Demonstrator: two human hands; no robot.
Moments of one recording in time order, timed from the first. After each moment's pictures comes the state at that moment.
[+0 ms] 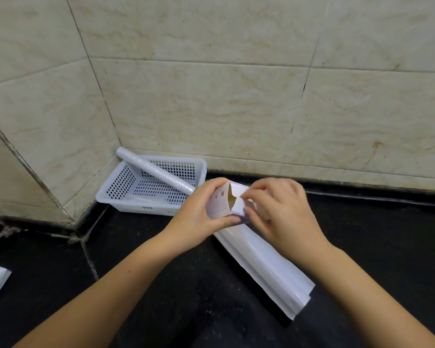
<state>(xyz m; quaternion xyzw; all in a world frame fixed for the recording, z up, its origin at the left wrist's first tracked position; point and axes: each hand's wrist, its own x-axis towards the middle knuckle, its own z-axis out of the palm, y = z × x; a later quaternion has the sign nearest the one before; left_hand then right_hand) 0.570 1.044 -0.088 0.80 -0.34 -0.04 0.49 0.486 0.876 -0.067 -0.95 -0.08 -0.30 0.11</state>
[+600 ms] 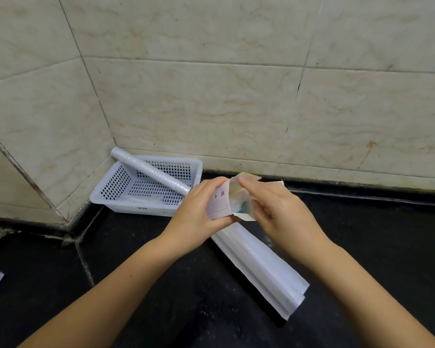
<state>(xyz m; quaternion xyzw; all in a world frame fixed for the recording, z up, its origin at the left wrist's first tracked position) 0.566 1.033 -0.089 0.81 -0.35 0.01 0.46 0.484 0.866 -0.063 -0.94 -0.10 -0.22 0.24</state>
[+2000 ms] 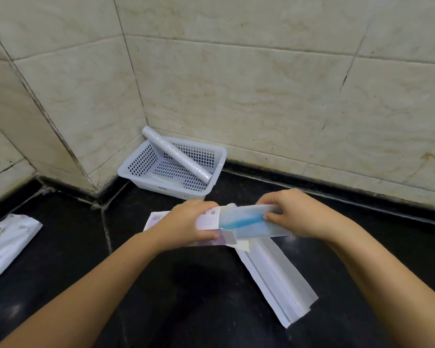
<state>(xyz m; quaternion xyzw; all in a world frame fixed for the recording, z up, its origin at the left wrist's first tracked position) 0.587 1.069 -0.149 0.92 -0.29 -0.09 0.26 0.540 0.819 -0.080 -0.97 -0.13 0.09 0.18</state>
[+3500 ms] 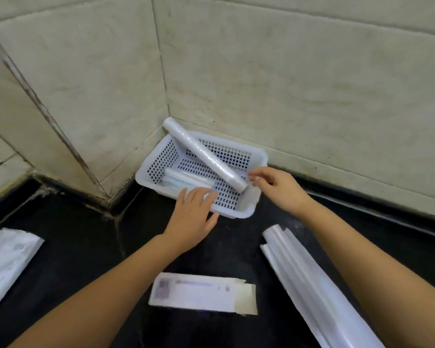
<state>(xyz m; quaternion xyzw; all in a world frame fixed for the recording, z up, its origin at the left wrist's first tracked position) 0.704 1.139 -0.220 0.96 -0.24 0.06 0.13 0.730 0.912 -0.161 -0.91 -0.04 0.05 0.40</state>
